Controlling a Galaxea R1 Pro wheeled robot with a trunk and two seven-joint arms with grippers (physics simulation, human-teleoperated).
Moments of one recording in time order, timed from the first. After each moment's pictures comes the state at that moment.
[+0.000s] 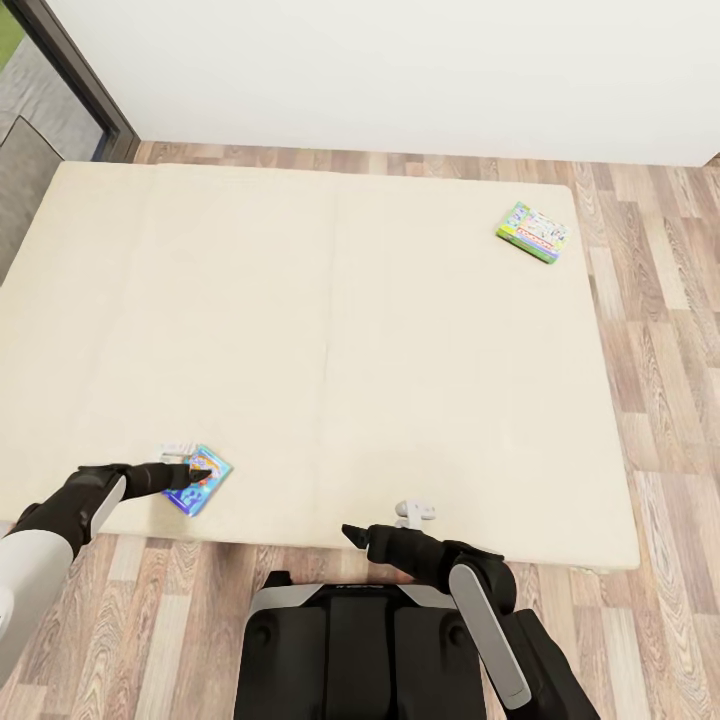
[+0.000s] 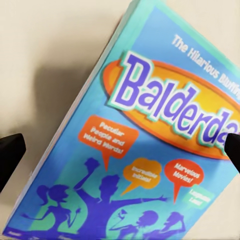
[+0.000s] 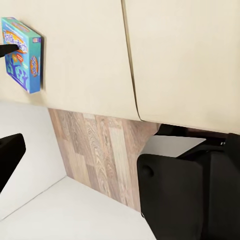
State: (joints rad) left arm -0.94 0.37 -0.04 -0.46 0.06 0.40 -0.51; right arm -0.33 0.09 0.27 -1.48 -0.58 0.79 0.02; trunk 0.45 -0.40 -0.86
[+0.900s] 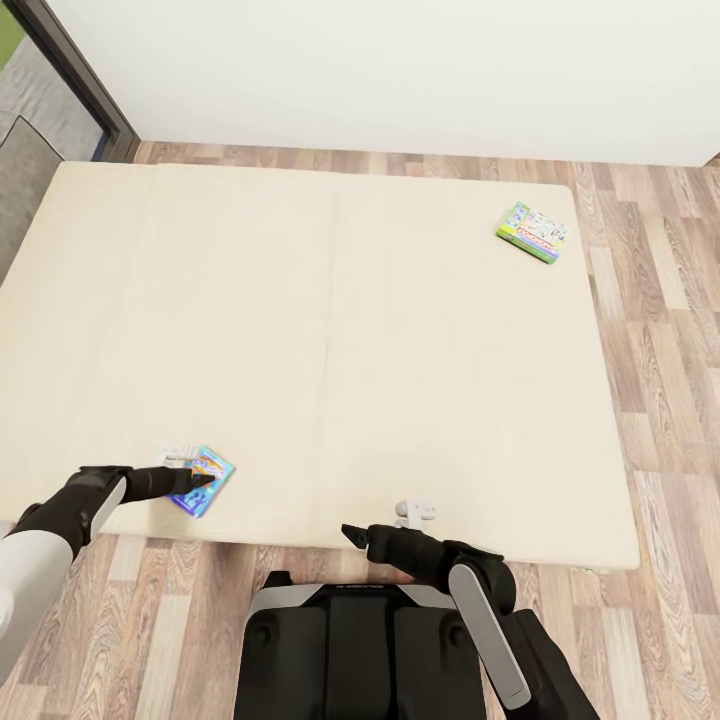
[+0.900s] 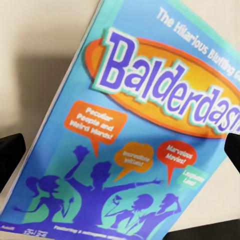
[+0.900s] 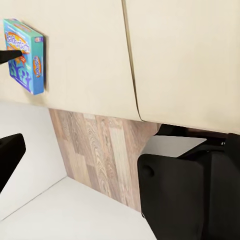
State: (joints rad) left arm -0.94 0.37 -0.06 -0.46 0.05 0.44 -0.57; right arm -0.33 0.09 0.27 -1.48 -0.58 0.79 0.02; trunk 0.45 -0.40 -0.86
